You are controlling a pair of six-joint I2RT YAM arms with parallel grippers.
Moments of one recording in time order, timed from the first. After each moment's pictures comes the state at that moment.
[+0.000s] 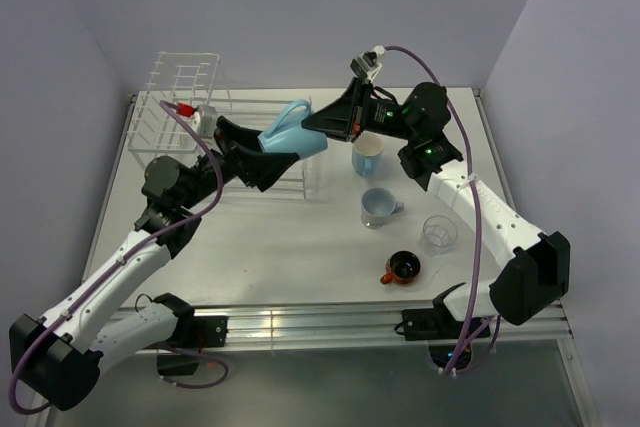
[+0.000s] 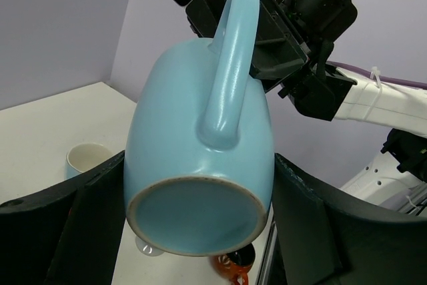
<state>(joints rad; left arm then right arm) -0.53 0.96 0.80 0.53 0.50 -0.60 0.47 1.36 1.23 0.44 -0.90 1.40</state>
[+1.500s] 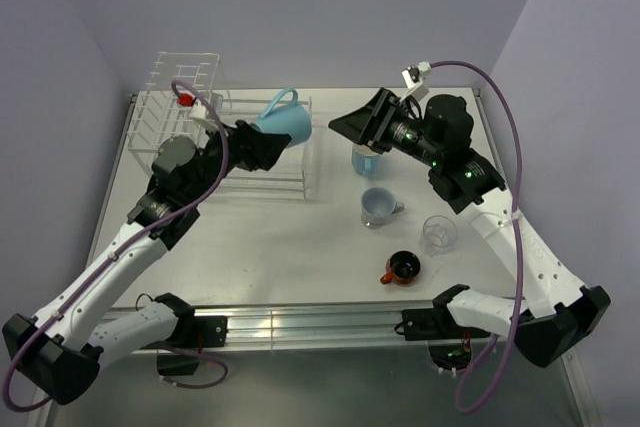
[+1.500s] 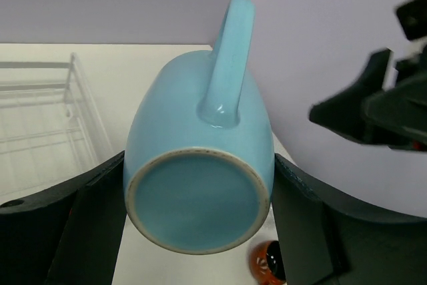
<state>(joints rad) -0.56 0.97 0.93 0.10 0.14 -0.55 0.47 1.13 1.25 -0.22 -0.37 0.87</state>
